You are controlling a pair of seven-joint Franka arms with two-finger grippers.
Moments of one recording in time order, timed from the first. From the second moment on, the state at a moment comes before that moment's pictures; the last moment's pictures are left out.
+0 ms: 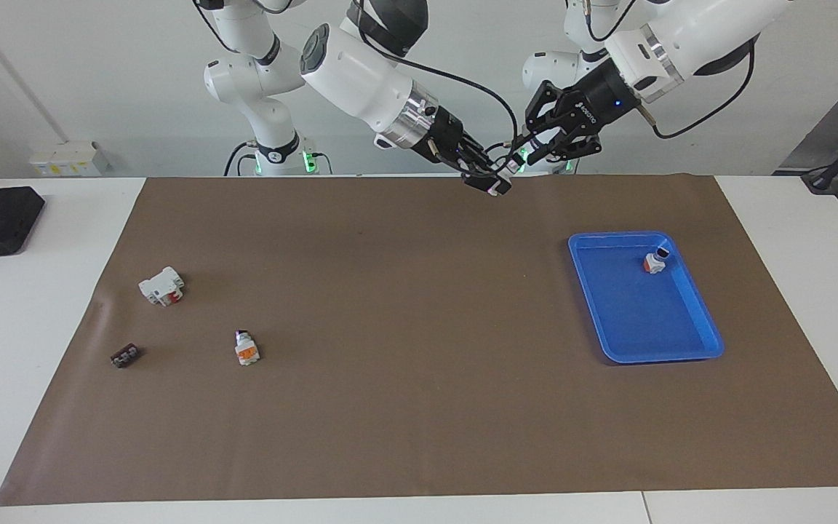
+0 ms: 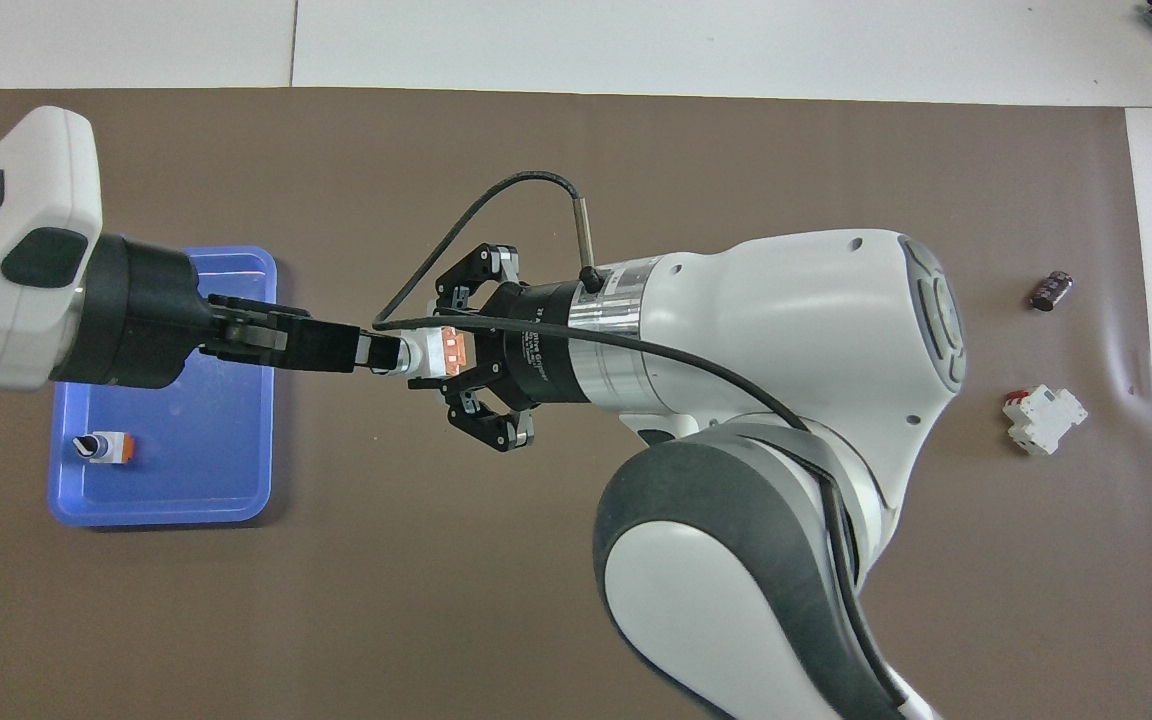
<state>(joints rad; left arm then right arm) -0.31 -0.10 0.04 -1.68 -0.71 1.72 0.11 0.32 0.16 0.30 -1.65 0.81 2.26 1.62</state>
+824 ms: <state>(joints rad) -0.26 -0.15 0.06 -1.79 -0.71 1.74 0.02 0.32 0.16 0.30 -1.65 0.81 2.27 1.62</state>
